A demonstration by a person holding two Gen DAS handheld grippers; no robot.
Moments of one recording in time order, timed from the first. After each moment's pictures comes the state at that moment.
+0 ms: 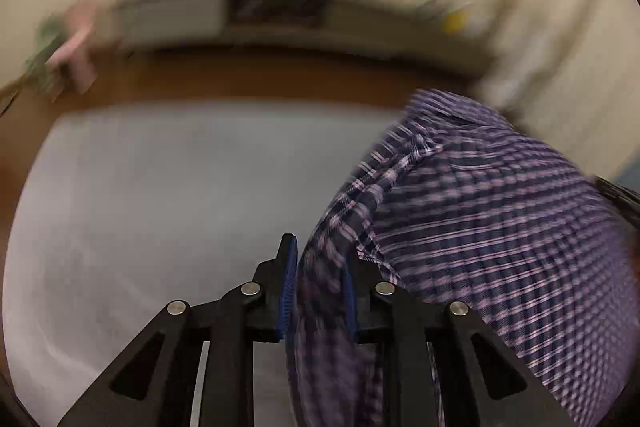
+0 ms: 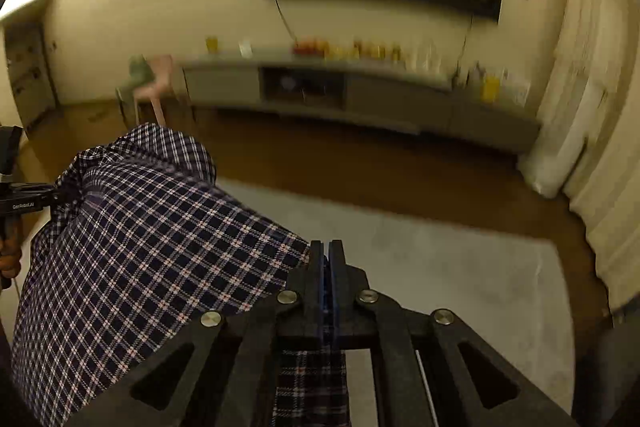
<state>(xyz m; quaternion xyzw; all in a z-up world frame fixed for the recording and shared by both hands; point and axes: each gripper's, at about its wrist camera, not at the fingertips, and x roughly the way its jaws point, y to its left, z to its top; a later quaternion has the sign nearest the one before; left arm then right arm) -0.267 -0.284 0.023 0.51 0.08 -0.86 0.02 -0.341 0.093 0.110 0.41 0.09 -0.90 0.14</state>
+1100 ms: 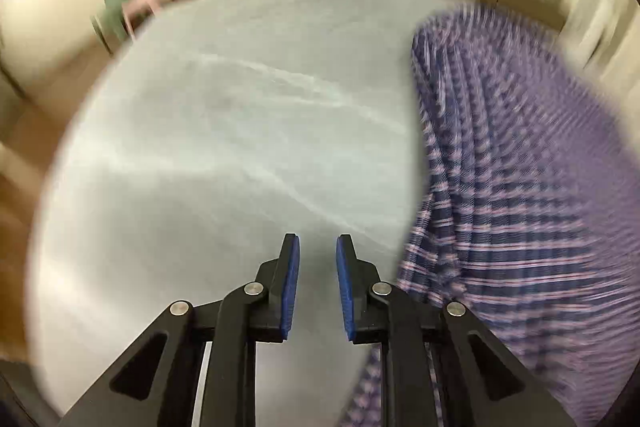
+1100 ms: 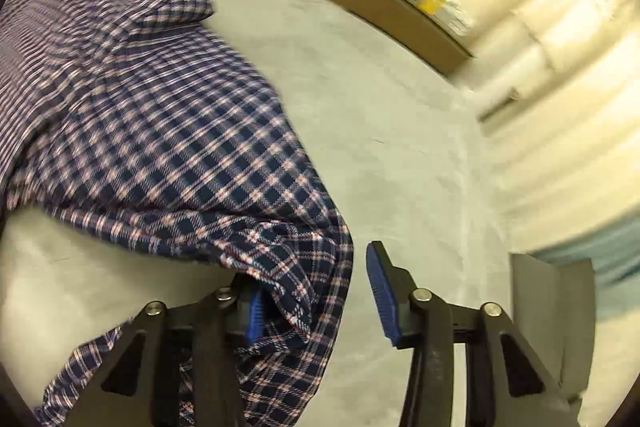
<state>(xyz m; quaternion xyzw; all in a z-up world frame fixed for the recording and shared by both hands) -0.075 -0.327 0.023 0.52 0.11 -0.85 0.04 -0.194 0.194 0.027 0.47 0.27 -0.84 -0.03</state>
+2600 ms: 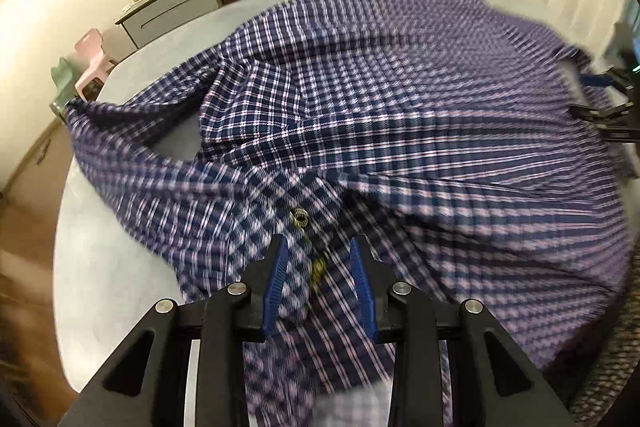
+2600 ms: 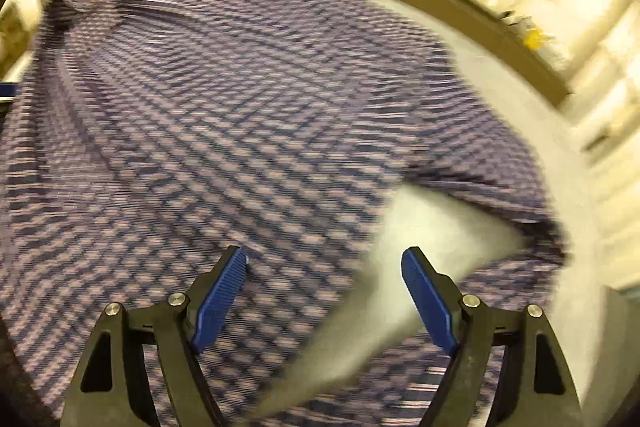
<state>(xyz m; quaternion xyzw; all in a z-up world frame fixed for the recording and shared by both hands) 0.046 -0.247 0.051 0.51 -0.07 -0.85 -0.05 0.002 0.090 0.093 0.44 0.25 -0.85 0.16</state>
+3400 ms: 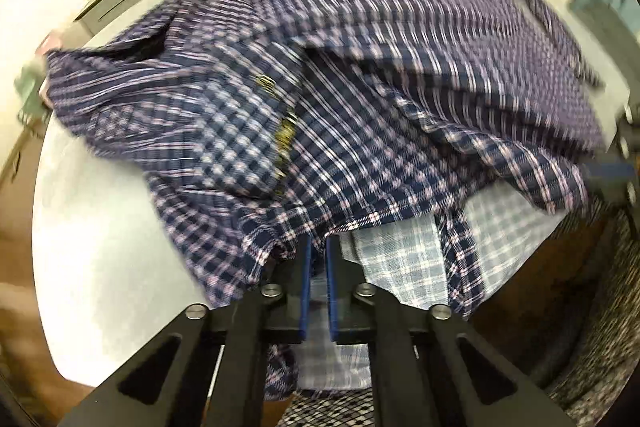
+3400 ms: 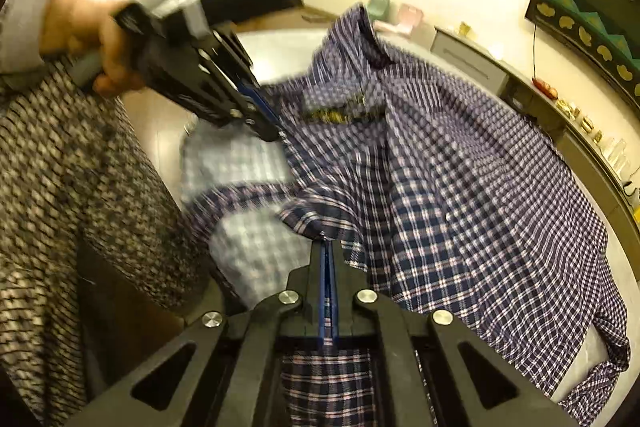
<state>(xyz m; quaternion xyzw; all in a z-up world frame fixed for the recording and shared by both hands) 0.146 -0.239 0.033 0.55 -0.09 -0.83 -0.09 0.257 -0.035 0.177 0.29 0.26 -0.77 0.50</state>
